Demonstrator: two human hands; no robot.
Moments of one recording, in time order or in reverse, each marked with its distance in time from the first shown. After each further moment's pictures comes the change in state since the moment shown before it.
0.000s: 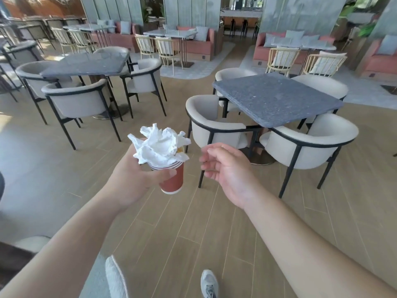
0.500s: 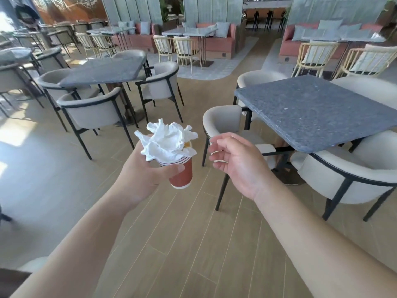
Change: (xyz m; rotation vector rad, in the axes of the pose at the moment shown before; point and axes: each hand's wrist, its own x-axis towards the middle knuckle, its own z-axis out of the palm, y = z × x) left_hand 0.250 -0.019 -0.027 0.004 0.076 -0.011; right_hand 0.273 -0.040 -0.003 0.064 -0.098 -0.003
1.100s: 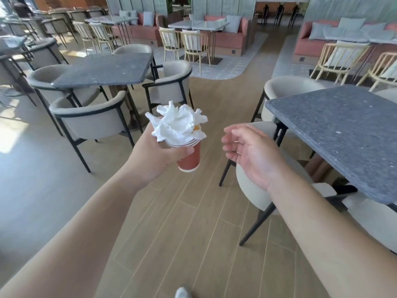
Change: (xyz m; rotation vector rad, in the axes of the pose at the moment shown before) left_hand 0.335 -0.103 -0.171 -0.014 -0.051 0.089; right_hand 0.347 0.028 0.125 -0.037 0.067 -0.010
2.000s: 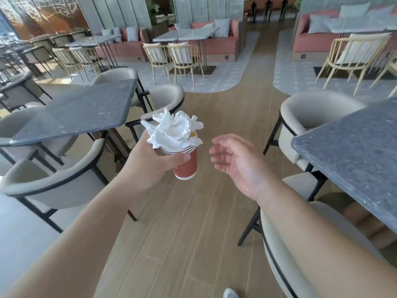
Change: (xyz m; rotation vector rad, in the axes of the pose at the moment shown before) left_hand 0.493 -0.100 -0.041 0.054 -0.091 0.024; right_hand 0.496 -0.008 -0.007 0.120 -0.014 0.022
